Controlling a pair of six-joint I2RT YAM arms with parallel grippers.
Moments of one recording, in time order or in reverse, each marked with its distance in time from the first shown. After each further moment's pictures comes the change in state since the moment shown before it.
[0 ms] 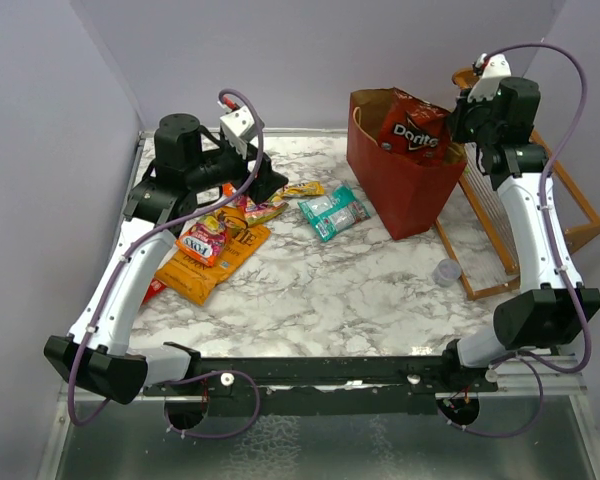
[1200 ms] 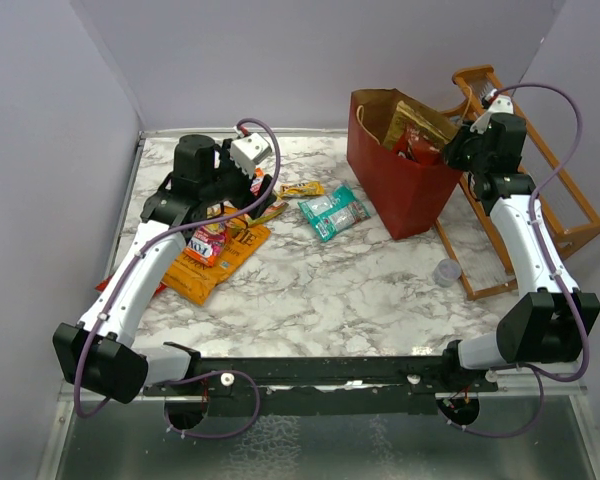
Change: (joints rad) left arm 0.002 0.003 -0.196 0.016 -0.169 0.146; right arm -0.039 -0.100 -0.367 0.192 0.072 0.235
